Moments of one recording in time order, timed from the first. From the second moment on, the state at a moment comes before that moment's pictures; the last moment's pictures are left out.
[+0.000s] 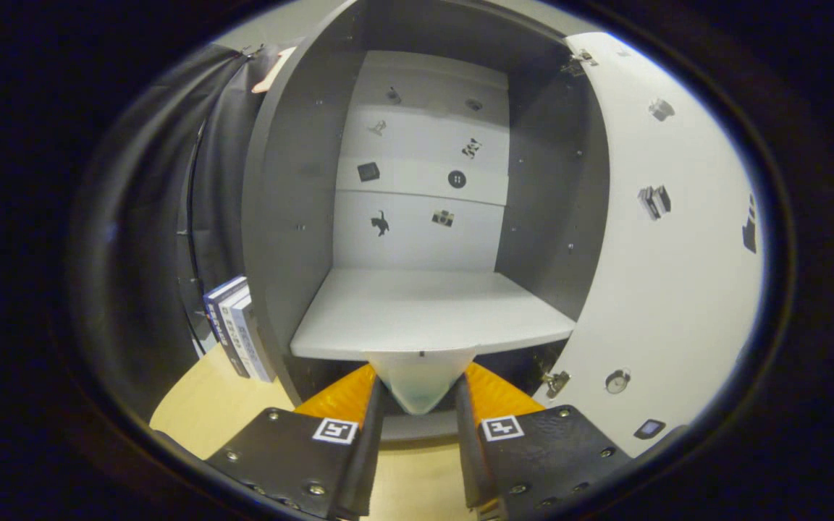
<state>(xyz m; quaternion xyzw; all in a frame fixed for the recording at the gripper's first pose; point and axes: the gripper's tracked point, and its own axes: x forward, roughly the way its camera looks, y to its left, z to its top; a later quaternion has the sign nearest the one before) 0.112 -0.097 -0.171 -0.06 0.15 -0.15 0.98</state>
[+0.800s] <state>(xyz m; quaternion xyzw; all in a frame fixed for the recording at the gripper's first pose) 0.173 -0.129 -0.112 -0.04 0.08 -0.11 0.99</state>
